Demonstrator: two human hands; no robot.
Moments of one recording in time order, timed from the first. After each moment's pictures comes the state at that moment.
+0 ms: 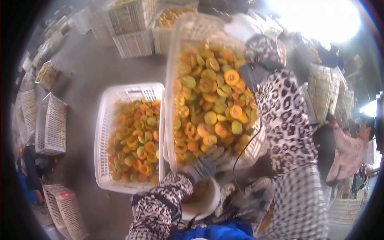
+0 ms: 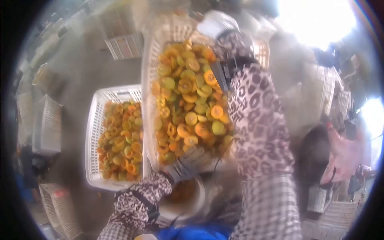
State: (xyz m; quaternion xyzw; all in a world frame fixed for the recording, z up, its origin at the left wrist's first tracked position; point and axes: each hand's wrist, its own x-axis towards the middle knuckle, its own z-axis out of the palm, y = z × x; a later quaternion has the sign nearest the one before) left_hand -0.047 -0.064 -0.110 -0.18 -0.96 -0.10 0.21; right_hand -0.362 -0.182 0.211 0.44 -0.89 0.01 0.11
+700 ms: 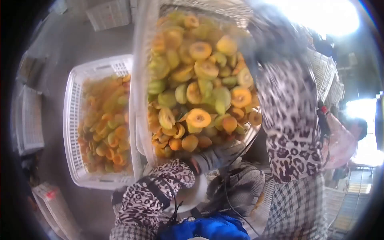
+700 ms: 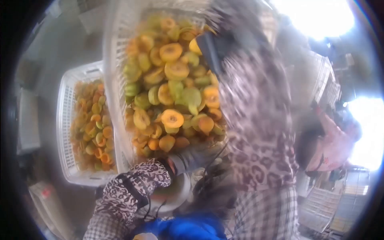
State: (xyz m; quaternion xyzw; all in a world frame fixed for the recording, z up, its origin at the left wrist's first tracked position) left_hand -0.094 0.011 -0.069 -0.36 -0.90 0.07 0.23; right_hand -0.305 -0.111 0.246 0.44 -0.82 -0.13 0.34
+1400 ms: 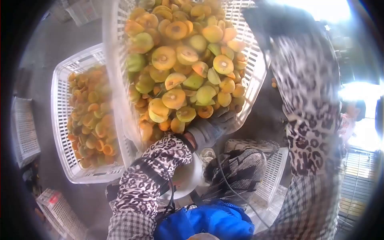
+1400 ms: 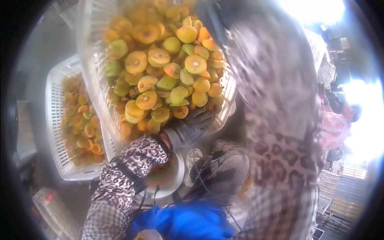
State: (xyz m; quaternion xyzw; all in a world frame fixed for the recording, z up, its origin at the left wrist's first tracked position) left_hand -0.103 0.005 -0.053 -0.27 -0.94 -0.03 0.19; right_hand -0.240 -0.008 0.247 0.42 -0.85 0.18 0.27
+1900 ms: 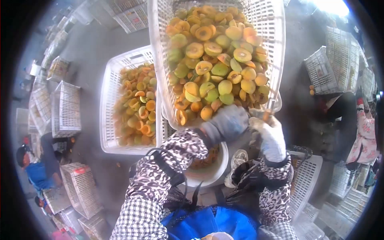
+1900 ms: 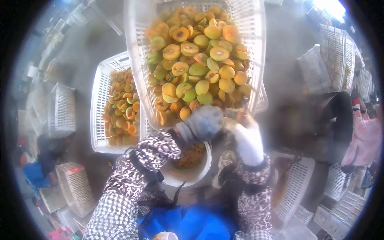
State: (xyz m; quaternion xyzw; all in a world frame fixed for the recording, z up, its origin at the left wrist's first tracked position) left_hand -0.092 -0.024 -0.073 -0.20 -0.97 -0.13 0.06; right_hand -0.151 0.138 0.002 0.01 -0.67 0.64 -0.37
